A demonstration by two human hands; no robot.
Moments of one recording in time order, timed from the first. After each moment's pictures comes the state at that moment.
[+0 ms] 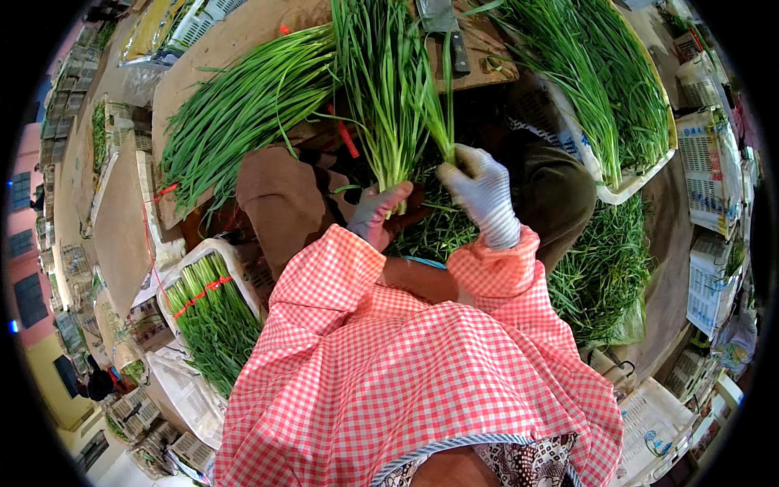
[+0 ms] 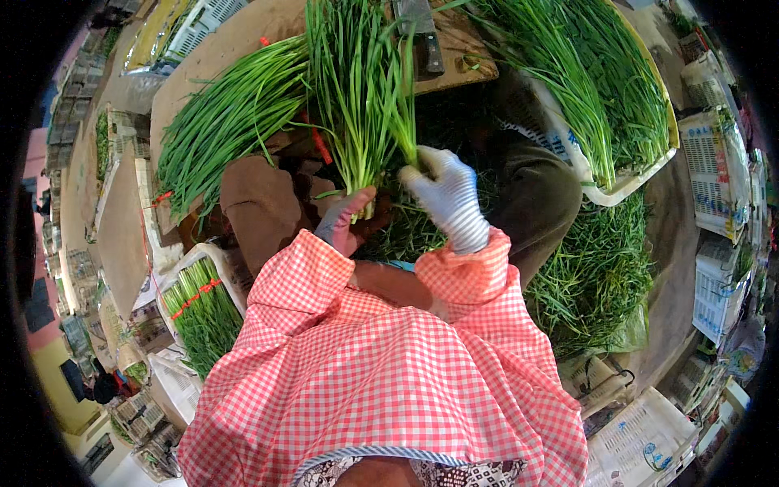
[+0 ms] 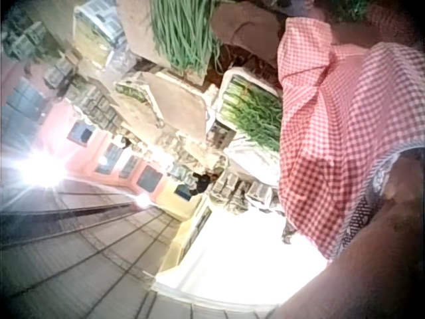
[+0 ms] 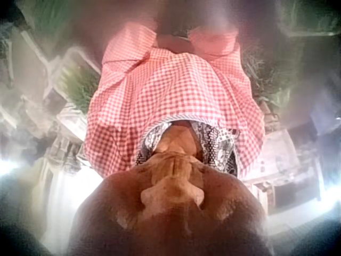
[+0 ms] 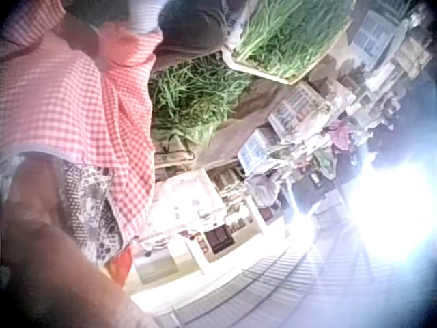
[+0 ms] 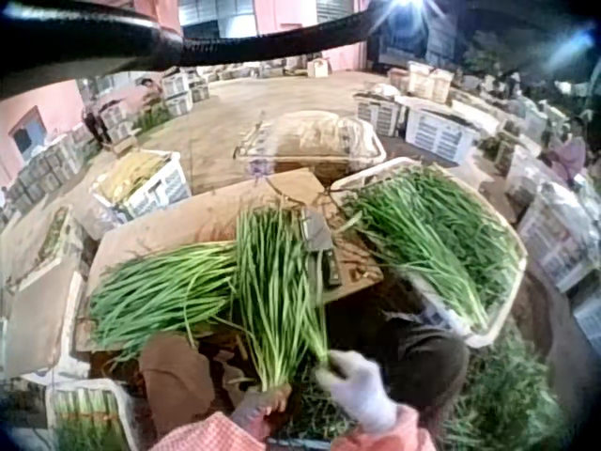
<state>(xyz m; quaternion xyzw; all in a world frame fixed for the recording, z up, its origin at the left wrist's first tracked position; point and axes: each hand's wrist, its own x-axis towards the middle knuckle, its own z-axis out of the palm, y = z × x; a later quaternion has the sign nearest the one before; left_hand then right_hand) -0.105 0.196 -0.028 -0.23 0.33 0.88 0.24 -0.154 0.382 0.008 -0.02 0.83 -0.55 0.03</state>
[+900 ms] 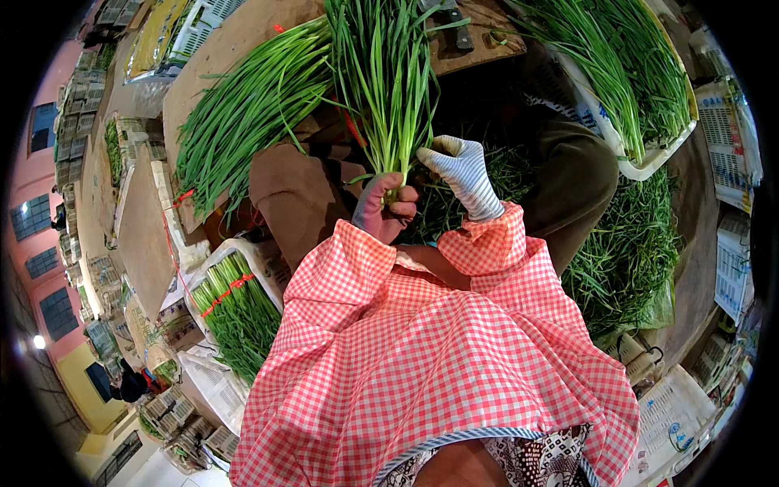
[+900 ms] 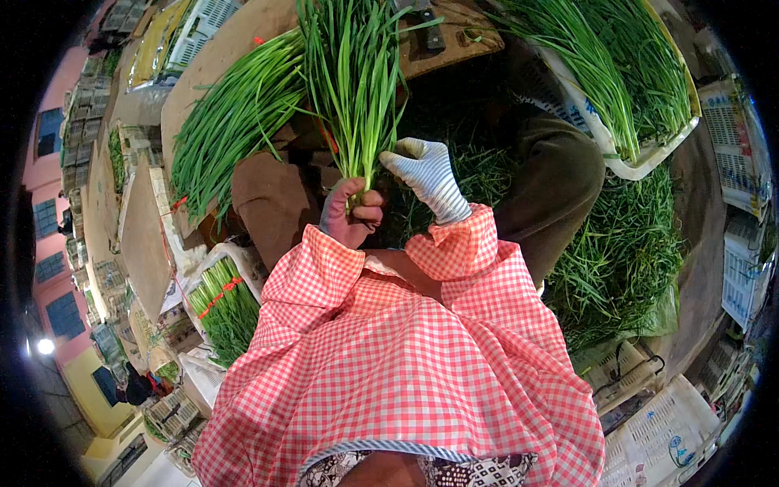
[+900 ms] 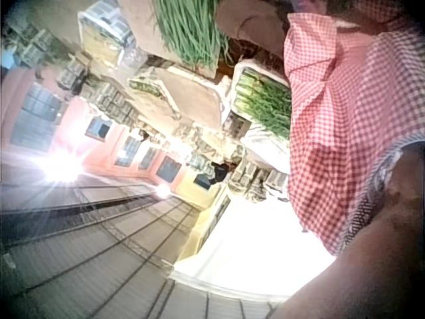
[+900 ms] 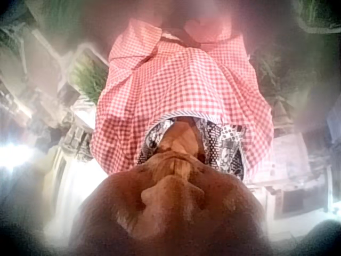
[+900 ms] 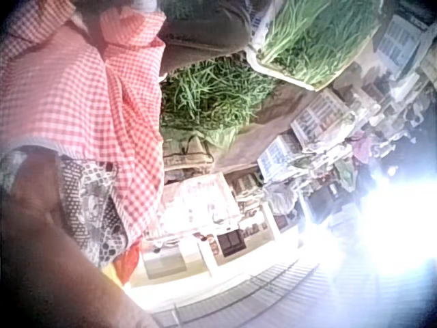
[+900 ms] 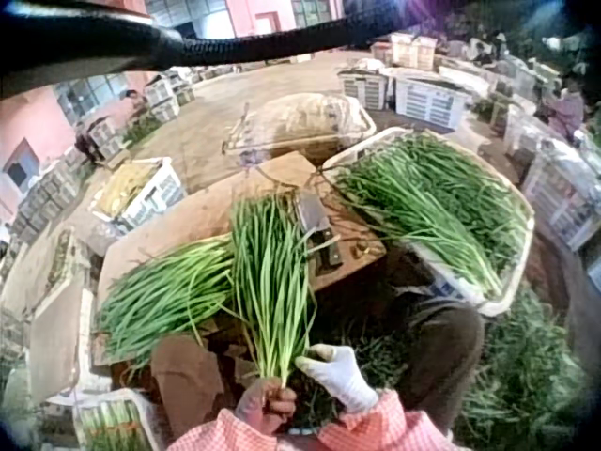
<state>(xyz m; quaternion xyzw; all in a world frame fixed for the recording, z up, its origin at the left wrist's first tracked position) -0.103 0.176 -0.062 -0.08 0.03 0.96 0.28 -0.156 0.346 -0.034 0.06 0.62 -0.76 0.18</state>
